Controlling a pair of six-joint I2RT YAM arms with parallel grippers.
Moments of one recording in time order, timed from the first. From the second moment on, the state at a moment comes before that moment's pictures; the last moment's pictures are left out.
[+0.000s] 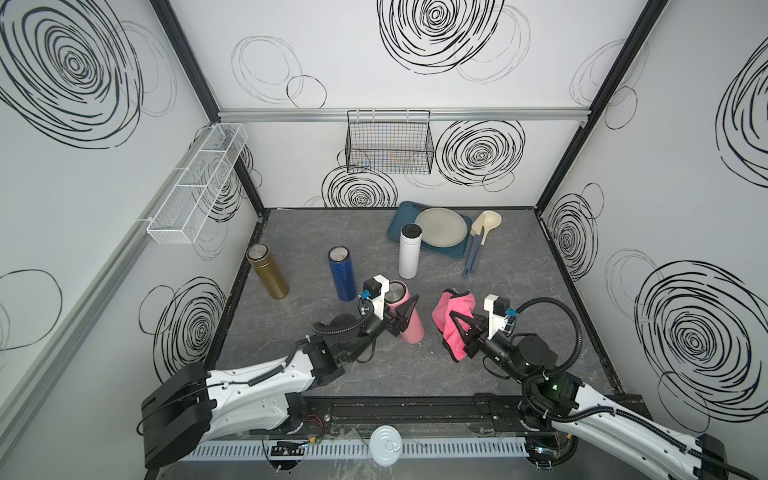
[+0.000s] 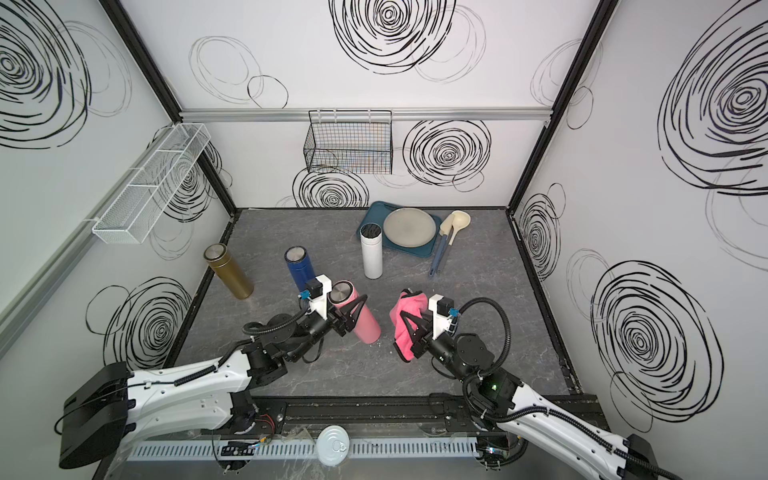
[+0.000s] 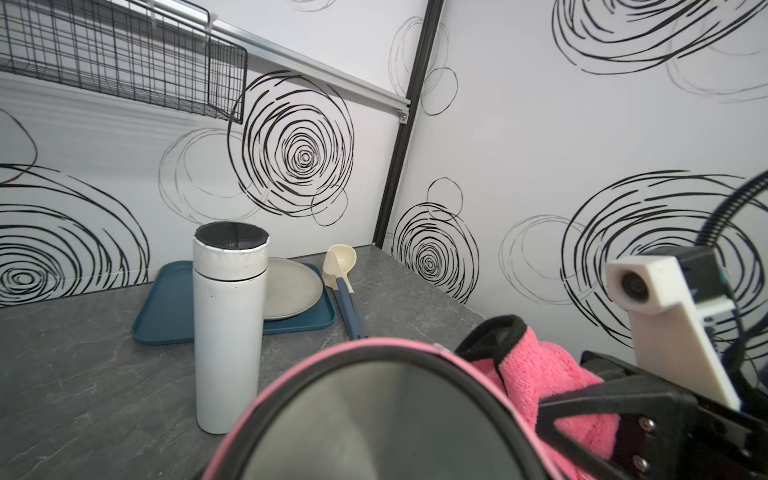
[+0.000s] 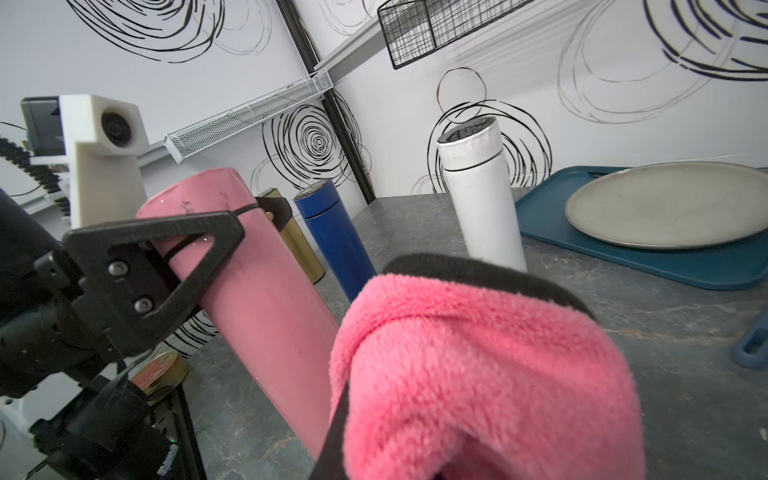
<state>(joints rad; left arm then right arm) -1.00 1.05 0.42 0.75 -0.24 -0.22 0.98 0.46 0.21 0.24 0.14 0.39</state>
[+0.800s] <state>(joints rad) -1.02 1.10 0.40 0.89 -0.17 -0.12 1.18 0.77 0.32 0.37 0.16 0.35</state>
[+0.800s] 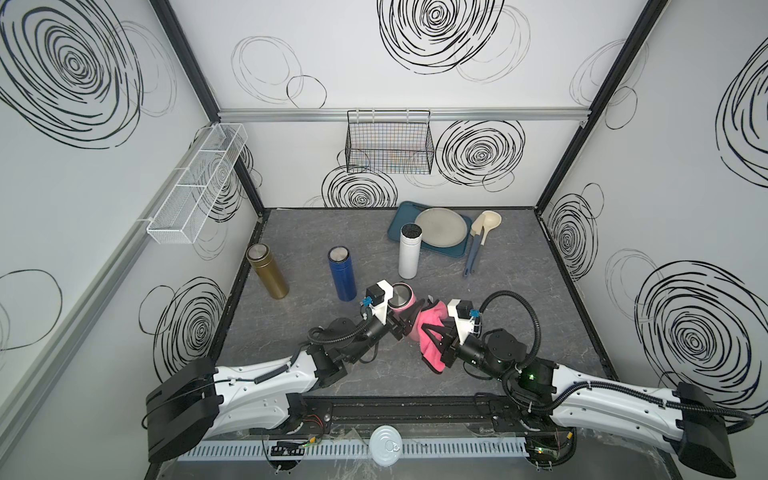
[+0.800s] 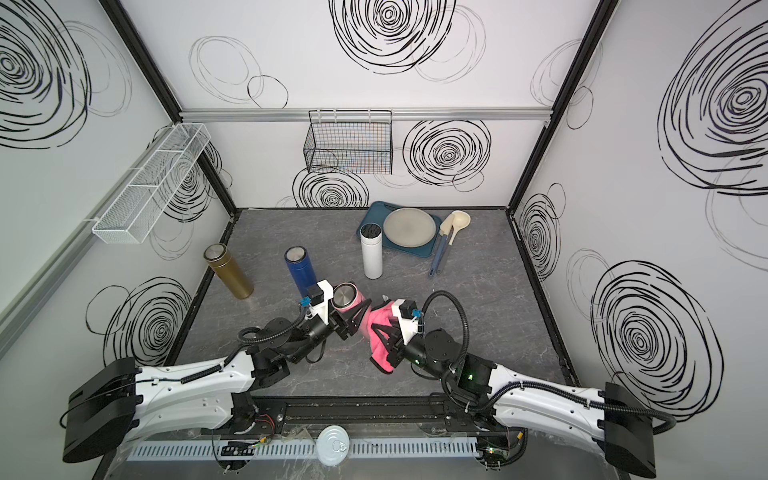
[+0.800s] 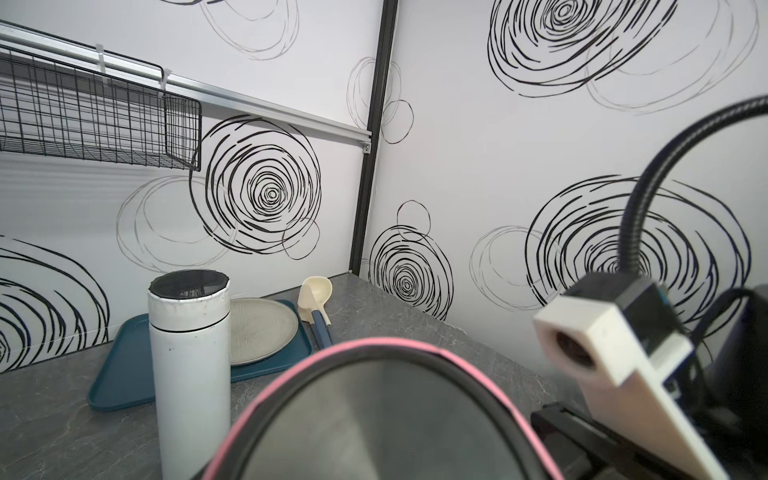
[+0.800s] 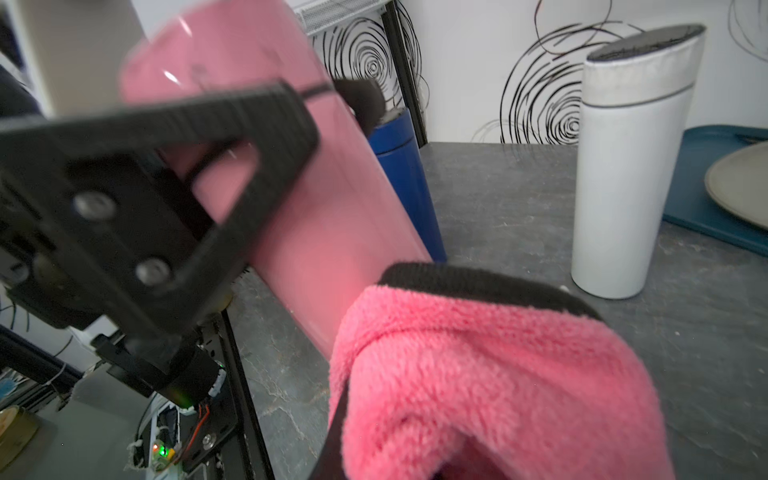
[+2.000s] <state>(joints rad) -1.01 1.09 0.38 0.92 -0.16 -0.05 1.23 1.05 0.26 0.45 0.22 0.36</state>
